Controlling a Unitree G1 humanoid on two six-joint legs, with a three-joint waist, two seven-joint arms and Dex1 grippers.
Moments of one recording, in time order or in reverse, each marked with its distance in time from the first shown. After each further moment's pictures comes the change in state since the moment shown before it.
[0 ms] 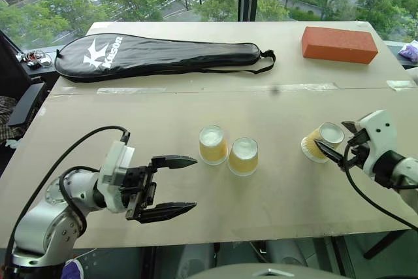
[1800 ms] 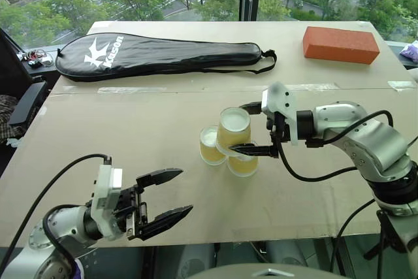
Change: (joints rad) left arm 0.324 -0.108 0.107 -0.117 0.034 -0.065 0.187; right arm -0.703 0.054 0.564 0.183 0.086 -0.069 0.397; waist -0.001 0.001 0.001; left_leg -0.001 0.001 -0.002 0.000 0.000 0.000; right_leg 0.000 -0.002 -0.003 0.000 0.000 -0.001
